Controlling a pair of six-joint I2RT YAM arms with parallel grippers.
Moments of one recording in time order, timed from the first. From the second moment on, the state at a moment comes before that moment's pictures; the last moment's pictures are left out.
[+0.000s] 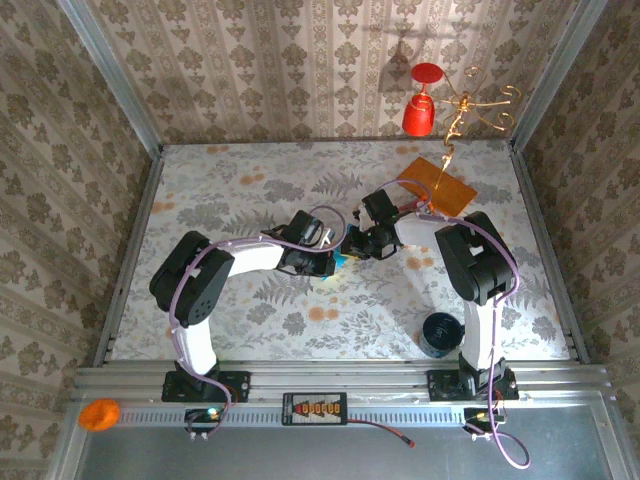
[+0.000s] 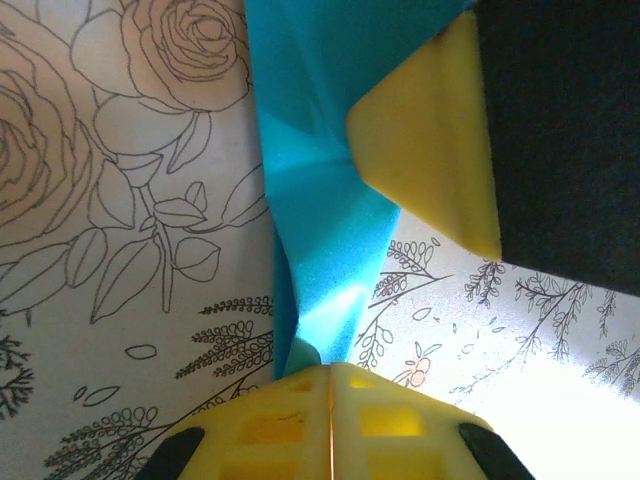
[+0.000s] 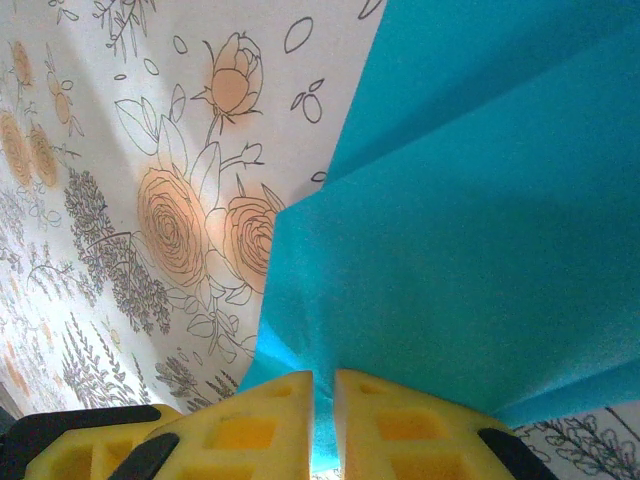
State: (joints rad) left arm -0.71 1.85 1.01 -0.21 0.37 -0.44; right arm 0.42 2.00 1.18 -0.27 -0.50 0.61
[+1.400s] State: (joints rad) left arm -0.71 1.85 1.01 -0.21 0.38 -0.44; right arm 0.41 2.00 1.29 -0.40 -0.23 0.58
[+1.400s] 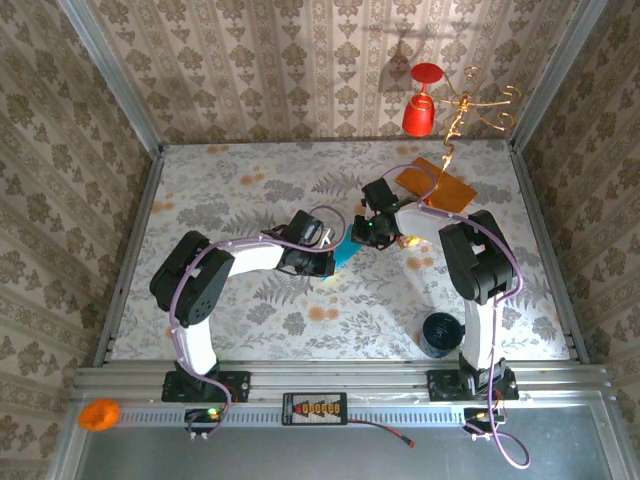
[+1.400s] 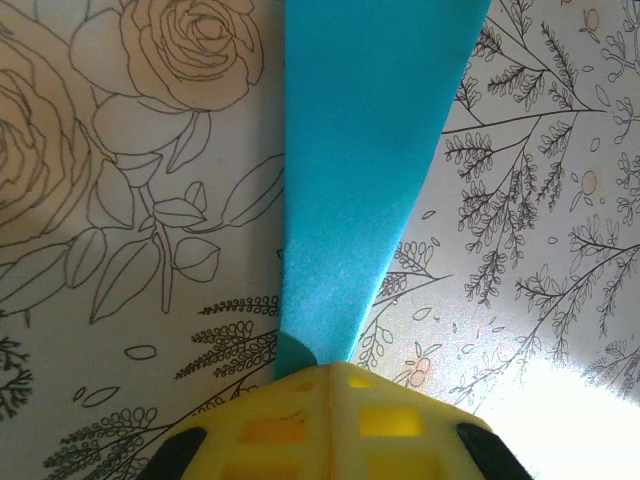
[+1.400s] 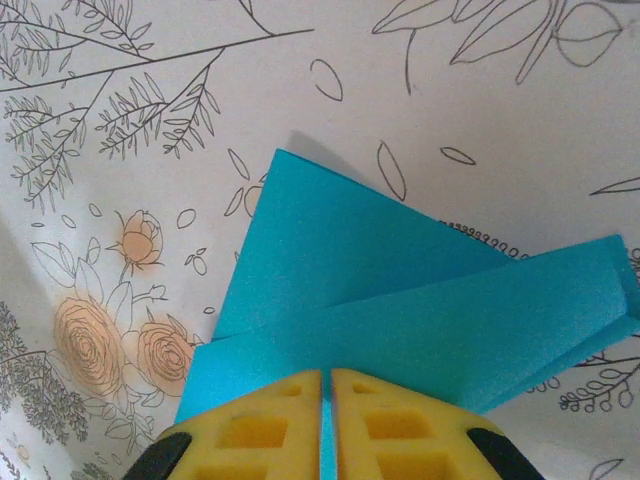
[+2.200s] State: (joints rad) left arm -0.71 1.81 1.01 -0.22 0.38 -0.46; right arm 0.36 2.00 1.20 -0.27 -0.37 0.58
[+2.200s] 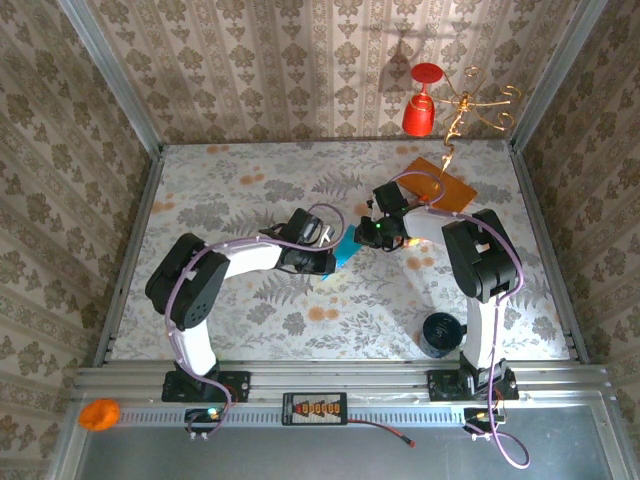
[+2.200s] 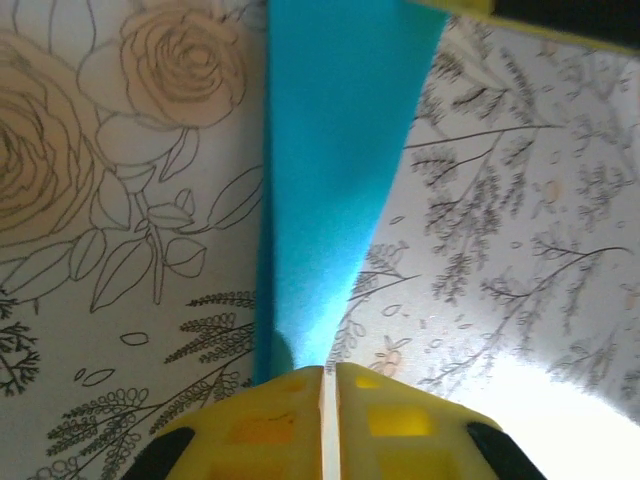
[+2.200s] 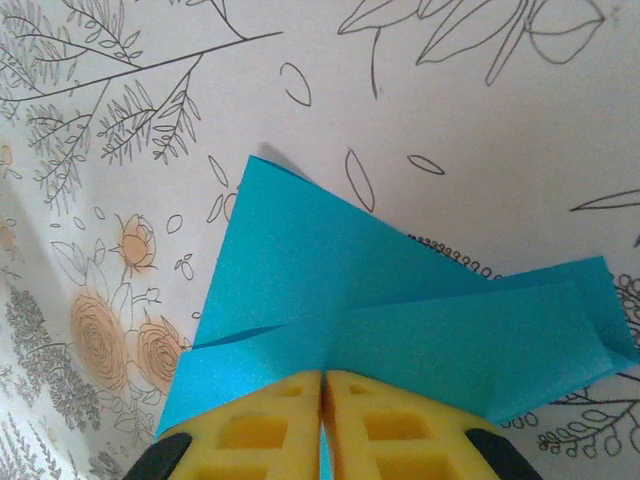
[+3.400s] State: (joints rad) left arm -0.69 1.91 1.07 -0.18 0.40 -0.53; right arm 0.39 1.98 1.23 -0.29 -0.35 0.53
